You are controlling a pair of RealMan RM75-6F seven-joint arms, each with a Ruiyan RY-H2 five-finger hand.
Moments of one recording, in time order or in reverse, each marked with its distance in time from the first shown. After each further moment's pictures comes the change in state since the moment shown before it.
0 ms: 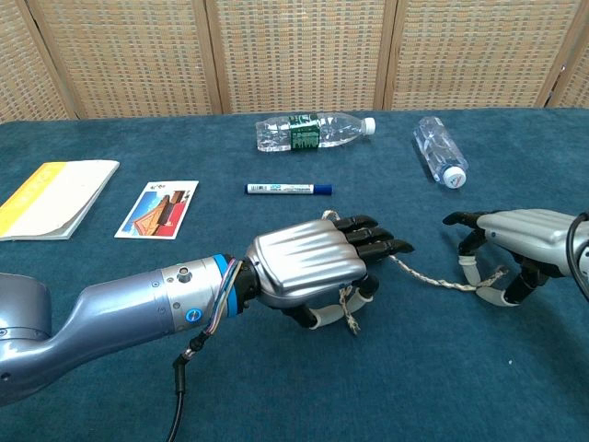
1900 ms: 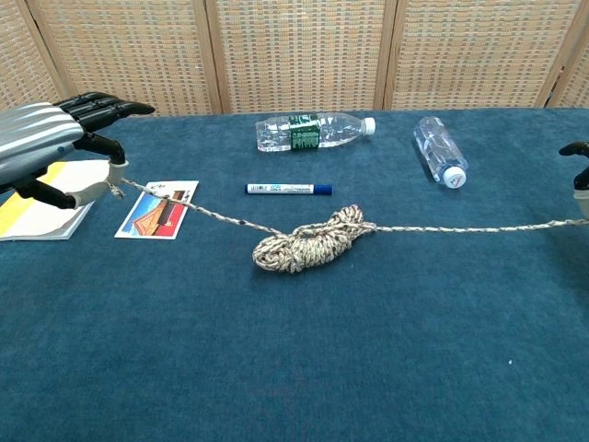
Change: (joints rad) left arm 0.343 0.413 0.050 0.067 -0.073 0.385 -0.276; right arm -0.075 0.161 0.030 0.006 0.068 0.167 -0.148
